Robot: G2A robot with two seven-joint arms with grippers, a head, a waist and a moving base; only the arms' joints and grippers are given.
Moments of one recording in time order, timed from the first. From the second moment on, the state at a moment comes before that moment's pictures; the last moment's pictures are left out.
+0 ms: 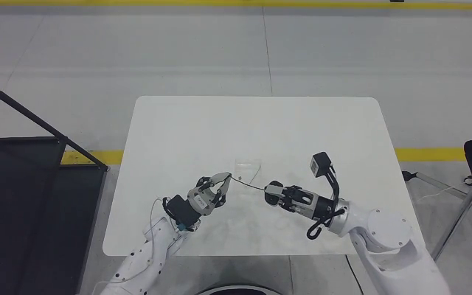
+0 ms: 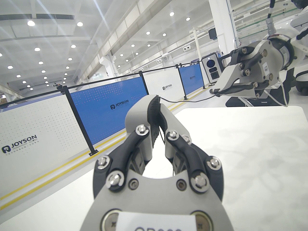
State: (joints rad) left arm 1.34 -1.22 -1.14 -1.49 1.68 -0.20 0.95; right arm -1.35 -1.02 1.30 -1.99 0.35 0.24 0.76
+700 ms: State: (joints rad) left arm 1.34 -1.22 -1.14 -1.49 1.68 -0.20 0.95; right arm -1.34 -1.02 1.30 -1.99 0.35 0.27 0.75
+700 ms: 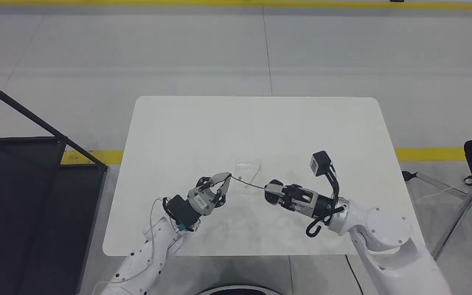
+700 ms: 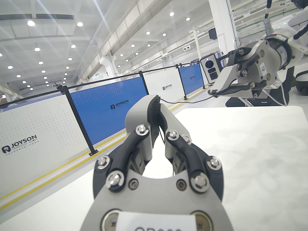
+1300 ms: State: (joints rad) left arm 1.34 -1.22 -1.14 -1.49 1.68 -0.20 0.95; right arm -1.35 -1.02 1.30 -1.98 0.36 0.26 0.75
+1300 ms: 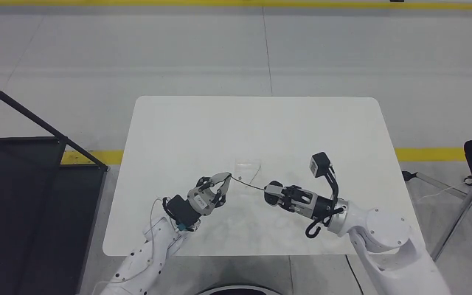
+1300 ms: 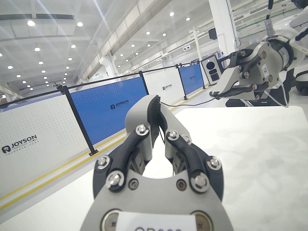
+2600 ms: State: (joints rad) left arm 1.34 -1.22 -1.14 -1.49 1.68 -0.20 0.95; right arm -1.35 -1.02 1.31 -1.97 0.38 0.24 0.78
